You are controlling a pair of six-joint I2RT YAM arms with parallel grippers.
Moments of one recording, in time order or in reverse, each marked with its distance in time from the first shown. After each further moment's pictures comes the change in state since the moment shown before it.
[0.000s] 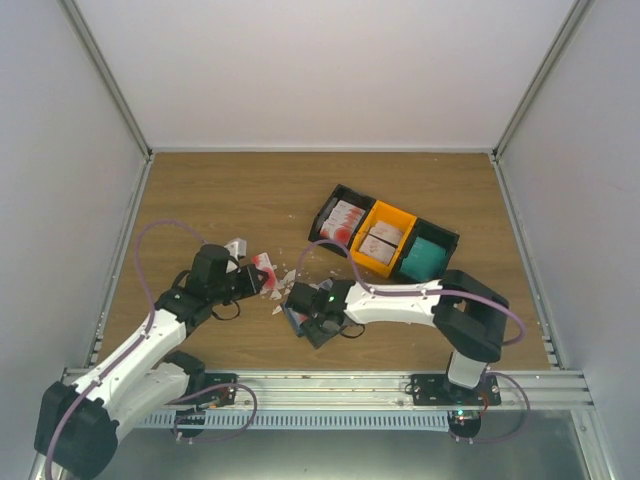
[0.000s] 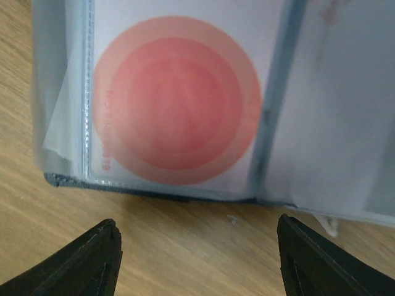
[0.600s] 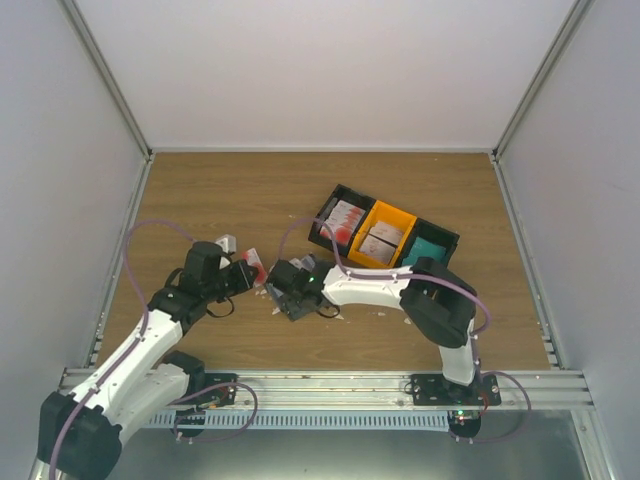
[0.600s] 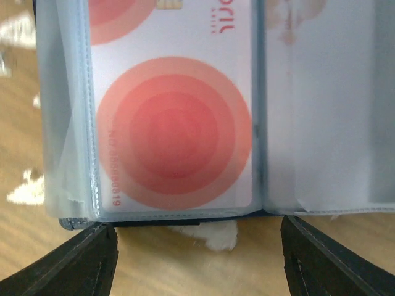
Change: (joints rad) left arm 0.063 -0.047 0.038 -0.086 -0.069 -0.001; right arm -0.051 0.213 0.220 0.093 0.107 0.002
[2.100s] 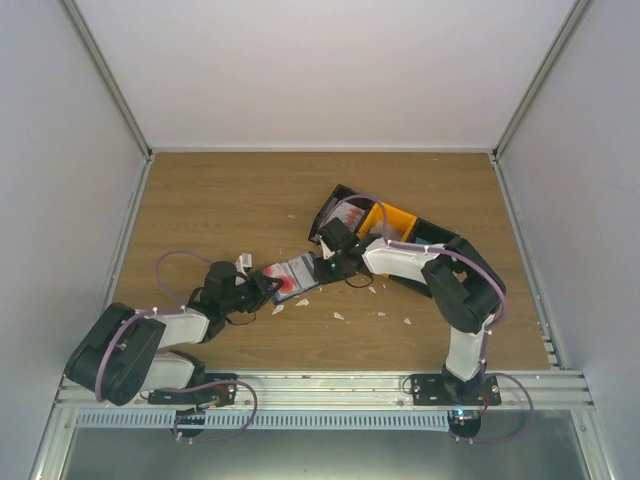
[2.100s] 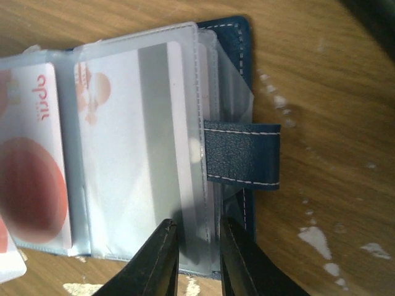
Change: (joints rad) left arm -0.043 0.476 -0.337 0.983 0.223 -0.420; right arm -0.373 -0.076 -0.168 0.272 -0.388 -0.108
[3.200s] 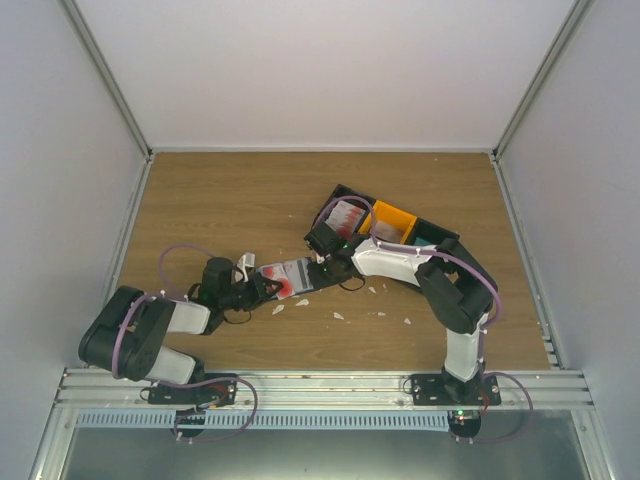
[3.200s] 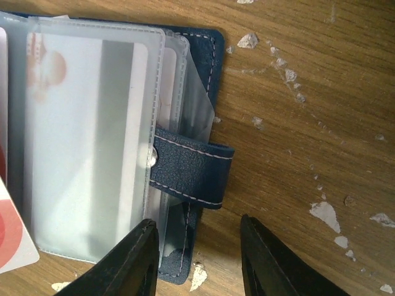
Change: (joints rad) left arm 0.097 0.111 0.018 0.020 0.174 0.208; right arm 0.073 0.032 0.080 -0.132 0.112 0.050
